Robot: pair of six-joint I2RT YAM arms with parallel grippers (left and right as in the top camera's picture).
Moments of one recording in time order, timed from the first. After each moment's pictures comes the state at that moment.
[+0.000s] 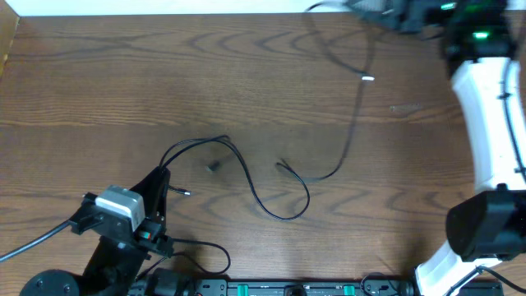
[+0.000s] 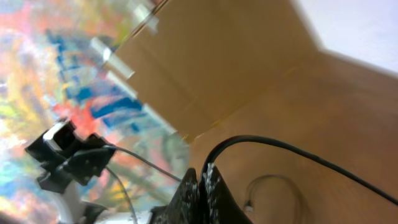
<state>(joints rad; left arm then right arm) -0.22 0.42 1.12 -0.79 0.15 -0.02 0.05 1.84 1.83 0.07 -1.55 0.75</state>
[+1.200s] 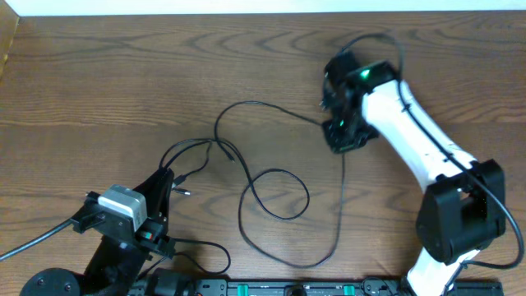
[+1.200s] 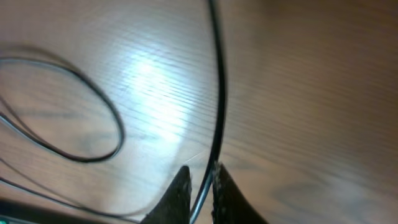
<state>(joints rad) -0.22 0.43 1.12 -0.79 0.18 -0.03 0.41 1.89 1.54 -1.26 -0.09 0.09</state>
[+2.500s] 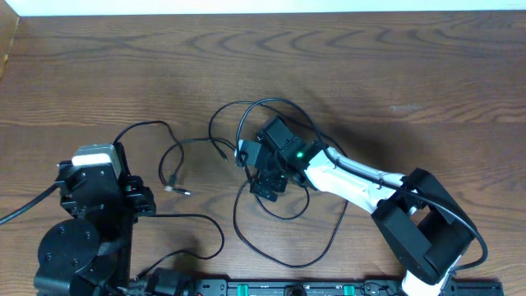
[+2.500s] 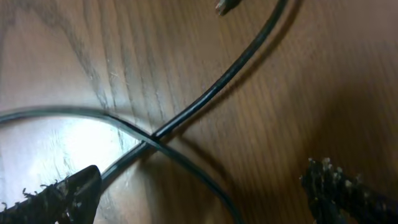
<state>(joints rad) -0.22 0.55 1.12 -0.79 -0.32 -0.03 0.78 1.90 1.12 -0.32 -0.24 -0.44</state>
